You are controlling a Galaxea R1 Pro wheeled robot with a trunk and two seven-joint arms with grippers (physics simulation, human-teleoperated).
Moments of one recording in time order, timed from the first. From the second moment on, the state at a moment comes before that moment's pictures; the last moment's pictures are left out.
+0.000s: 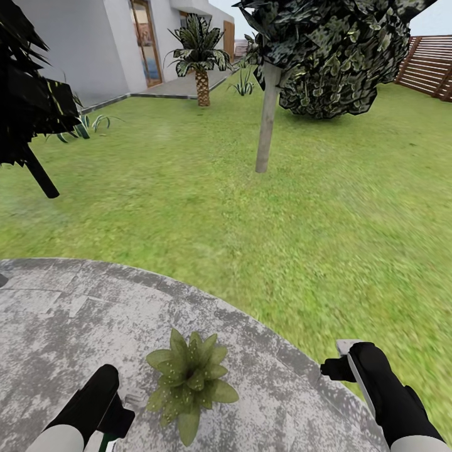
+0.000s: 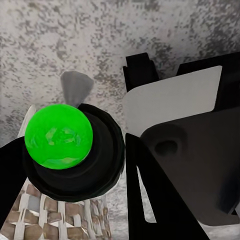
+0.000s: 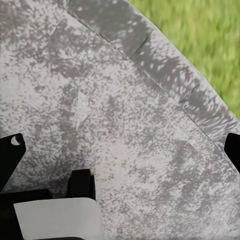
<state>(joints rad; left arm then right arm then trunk) -0.52 0.08 0.15 -0.65 -0.77 1.01 -0.68 -0.44 -0.14 -0.10 -1.10 0.13 1.03 0.14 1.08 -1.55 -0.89</state>
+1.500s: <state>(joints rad) -0.70 0.07 0.16 -0.66 -0.76 1.01 -0.69 -0.44 -0.14 -0.10 -1.10 0.13 1.03 0.14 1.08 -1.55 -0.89</state>
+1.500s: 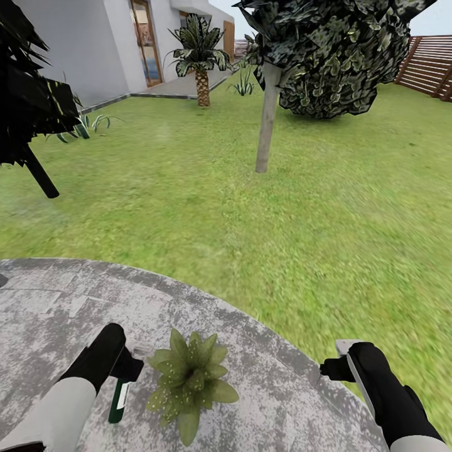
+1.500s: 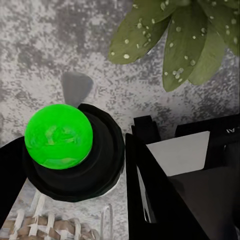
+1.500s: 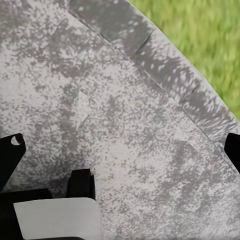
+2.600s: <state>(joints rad) -0.51 0.08 0.16 -0.65 -0.76 1.01 -0.68 -0.44 -0.14 -0.10 -1.10 0.13 1.03 0.14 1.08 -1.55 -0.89</state>
